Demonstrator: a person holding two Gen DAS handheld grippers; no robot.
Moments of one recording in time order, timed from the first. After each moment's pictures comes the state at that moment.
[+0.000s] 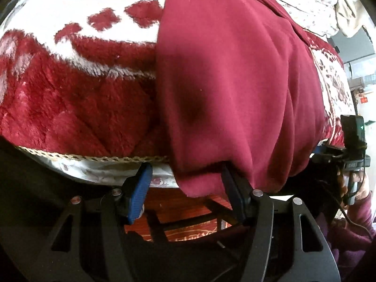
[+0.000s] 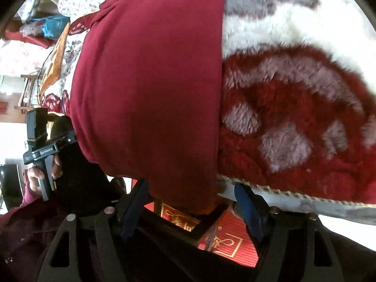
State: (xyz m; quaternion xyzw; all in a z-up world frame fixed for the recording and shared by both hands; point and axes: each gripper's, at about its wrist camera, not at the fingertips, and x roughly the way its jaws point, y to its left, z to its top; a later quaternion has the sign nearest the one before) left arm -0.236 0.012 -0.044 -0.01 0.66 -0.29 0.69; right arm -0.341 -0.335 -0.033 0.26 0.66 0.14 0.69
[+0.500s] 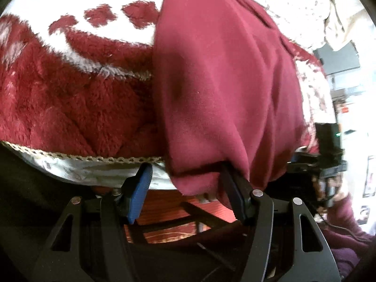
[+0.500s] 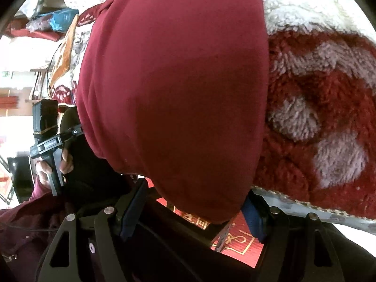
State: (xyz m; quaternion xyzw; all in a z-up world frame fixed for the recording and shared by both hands) left arm -0.230 0.025 -0.043 -0.09 0.66 -0.33 0.67; right arm -0.332 -0.310 -0.044 0.28 0.66 0.19 0.67
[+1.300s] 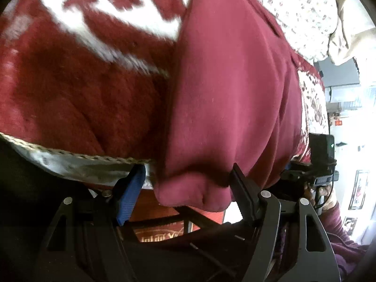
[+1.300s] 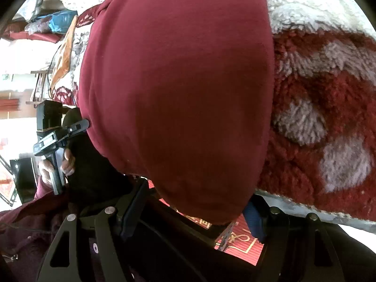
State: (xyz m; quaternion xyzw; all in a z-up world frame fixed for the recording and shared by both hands) left arm -0.222 0.032 -0.055 -0.12 0.68 -0.32 0.65; right arm -0.327 -0.315 -0.050 0.29 0.67 0.19 0.66
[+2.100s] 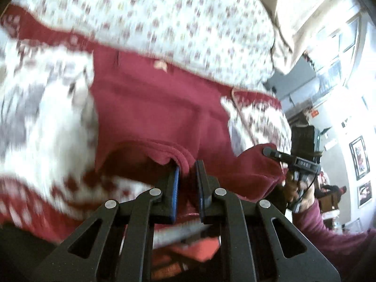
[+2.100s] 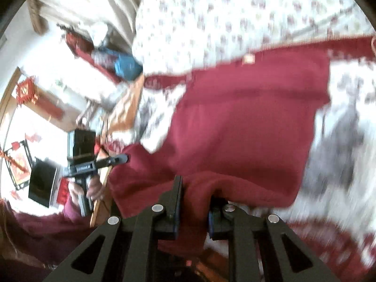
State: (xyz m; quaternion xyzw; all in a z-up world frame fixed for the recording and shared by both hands) left arm -0.162 0.002 0.110 -0.11 0.49 -0.42 0.75; right arm -0.278 -0.345 0.099 0.31 0.42 0.24 0.81
